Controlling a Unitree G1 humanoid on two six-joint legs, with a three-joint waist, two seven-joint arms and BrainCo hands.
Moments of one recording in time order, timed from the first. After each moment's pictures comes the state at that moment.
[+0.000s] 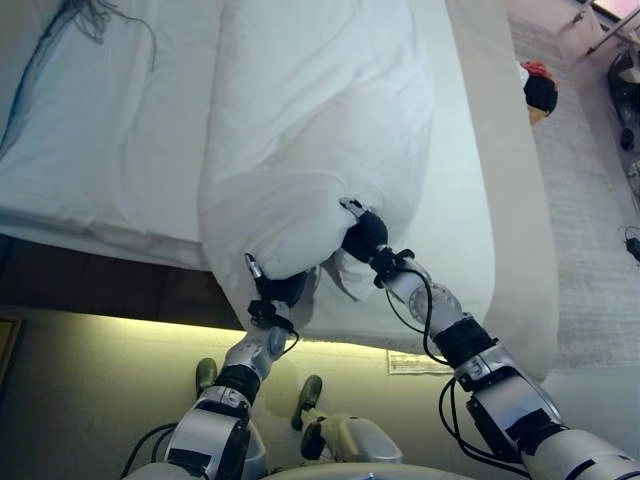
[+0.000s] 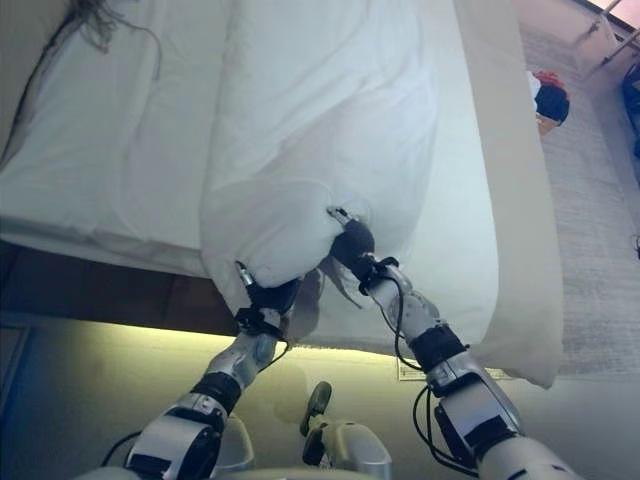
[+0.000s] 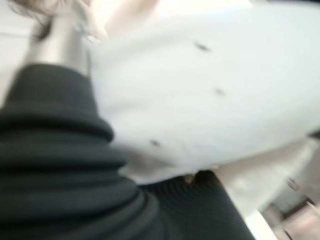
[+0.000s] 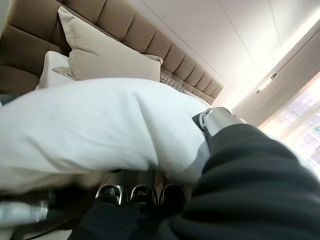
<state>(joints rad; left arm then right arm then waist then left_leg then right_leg) -0.44 0.02 -0.05 0.92 -1.95 0.25 -0.52 -0.58 -0.27 0.36 0.48 1.32 0.16 0.17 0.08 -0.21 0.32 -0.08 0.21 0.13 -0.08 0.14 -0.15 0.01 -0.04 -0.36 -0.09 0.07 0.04</state>
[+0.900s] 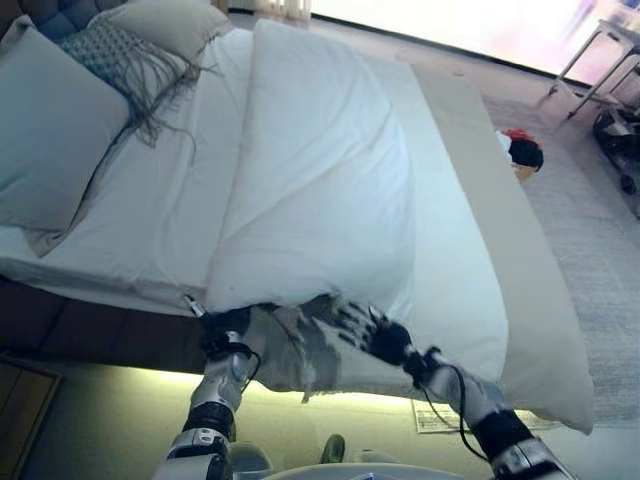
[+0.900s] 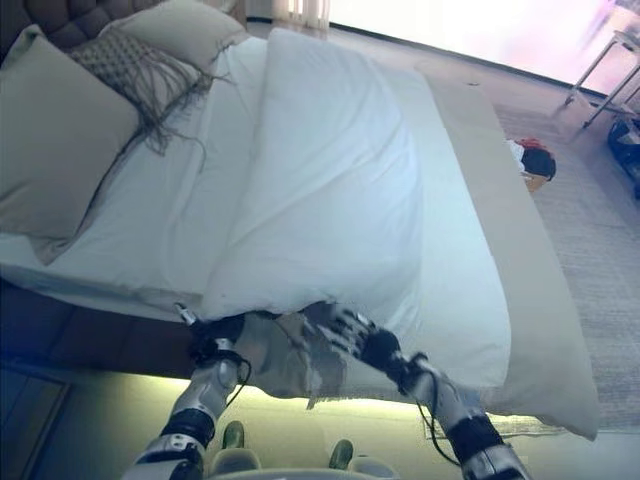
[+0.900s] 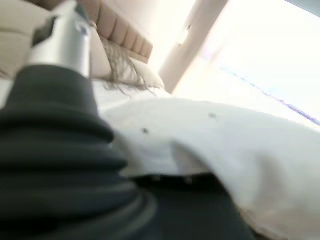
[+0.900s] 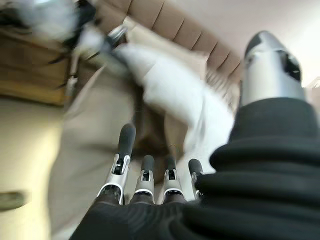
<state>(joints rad) -0.19 0.08 0.21 0.79 -1.94 0.10 -0.42 0.01 -0.34 0.26 0.45 0.93 0.46 0.47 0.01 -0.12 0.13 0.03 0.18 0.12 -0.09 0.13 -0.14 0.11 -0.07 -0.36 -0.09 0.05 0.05</state>
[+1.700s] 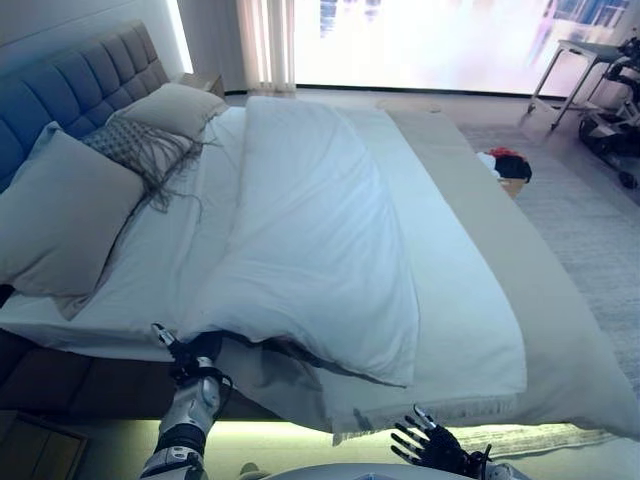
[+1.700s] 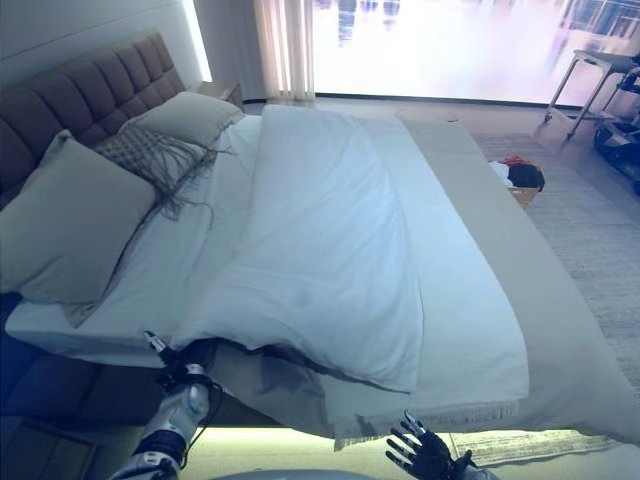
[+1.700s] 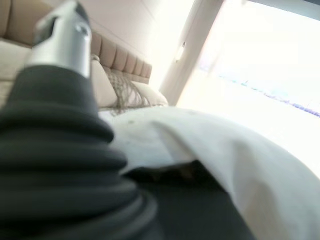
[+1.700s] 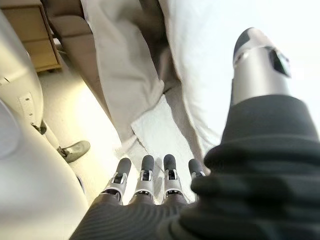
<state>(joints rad) -0.15 0.19 0.31 0.88 -1.88 0.16 -0.37 0.03 -0.30 0.04 1.09 0.80 0.35 0.50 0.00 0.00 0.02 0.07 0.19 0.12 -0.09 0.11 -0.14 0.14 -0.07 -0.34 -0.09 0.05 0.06</state>
